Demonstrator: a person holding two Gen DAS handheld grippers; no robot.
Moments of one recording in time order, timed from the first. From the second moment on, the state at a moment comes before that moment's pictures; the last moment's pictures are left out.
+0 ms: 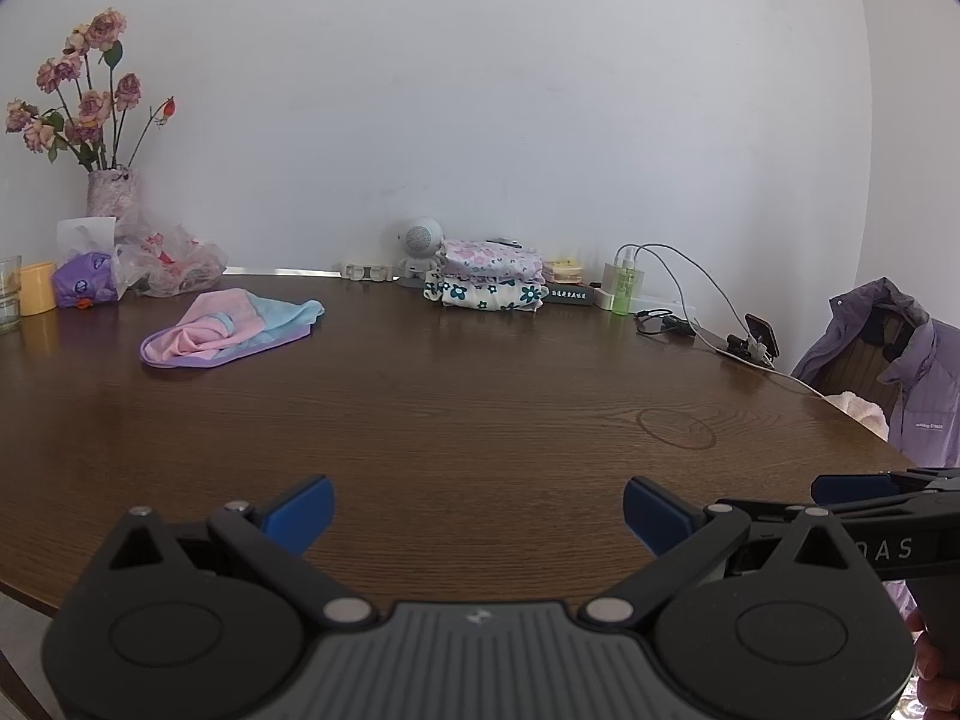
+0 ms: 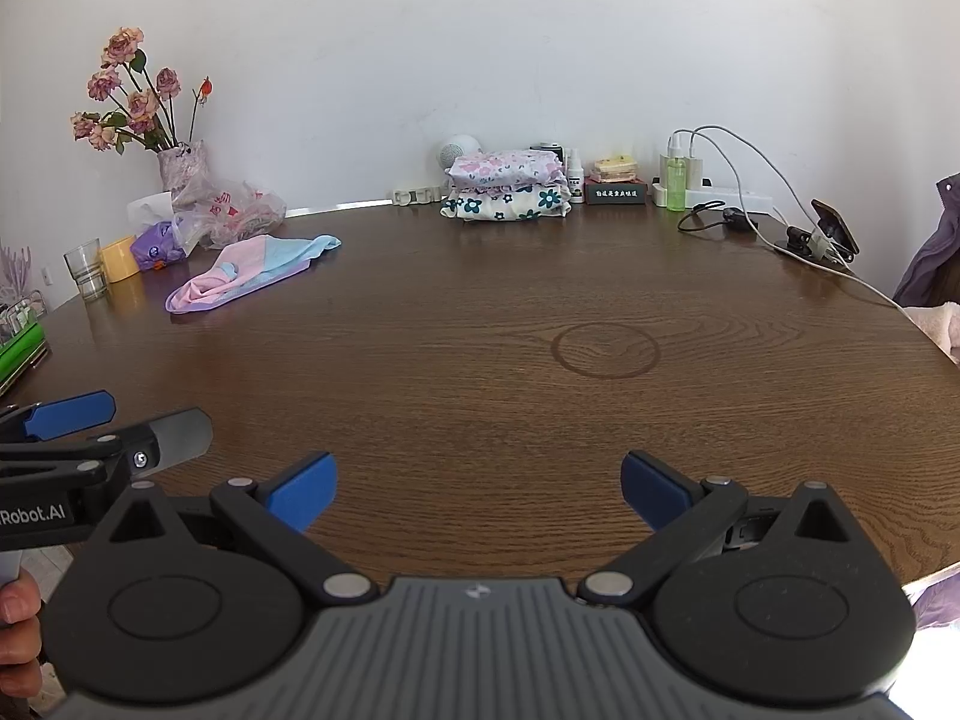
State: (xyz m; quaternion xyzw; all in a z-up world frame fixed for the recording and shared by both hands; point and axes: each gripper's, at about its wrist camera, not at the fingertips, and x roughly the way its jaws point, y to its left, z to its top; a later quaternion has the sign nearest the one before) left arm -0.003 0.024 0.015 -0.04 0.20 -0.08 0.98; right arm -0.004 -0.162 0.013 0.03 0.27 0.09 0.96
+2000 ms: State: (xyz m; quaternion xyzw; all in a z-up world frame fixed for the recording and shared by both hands) left arm -0.006 0.024 0.016 -0.04 0.20 -0.07 0.98; right arm -0.009 -0.159 0.016 0.04 0.27 0.09 0.96
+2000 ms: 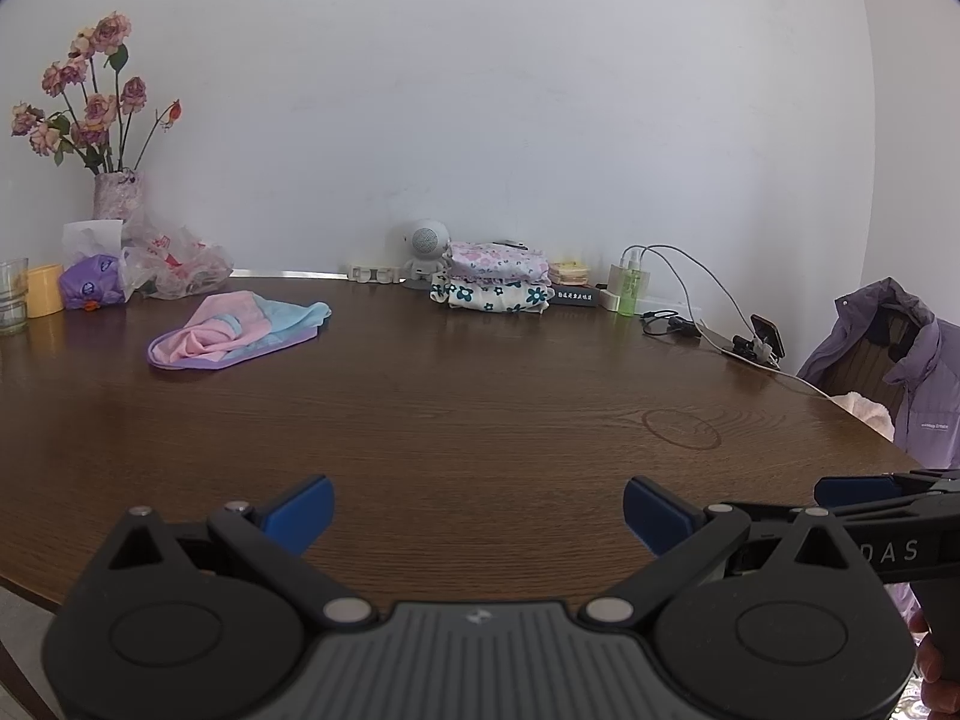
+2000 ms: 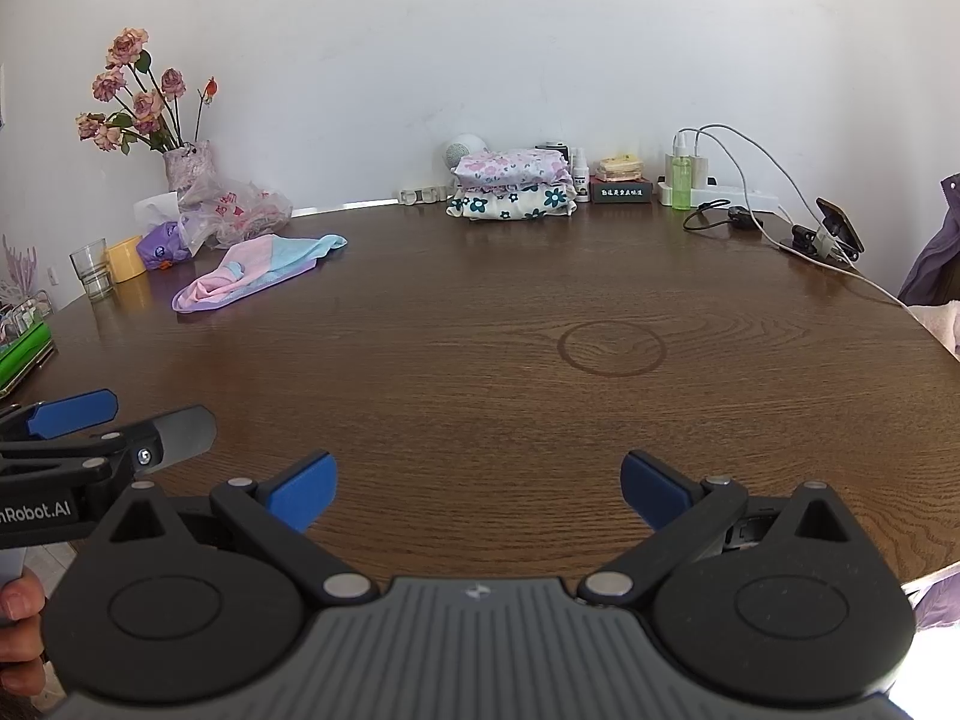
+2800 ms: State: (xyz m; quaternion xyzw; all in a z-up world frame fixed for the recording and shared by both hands) left arm -0.008 0.024 0.015 -0.04 0.20 -0.08 0.98; right arm -0.008 -0.161 0.016 0.04 0.27 0.09 0.96
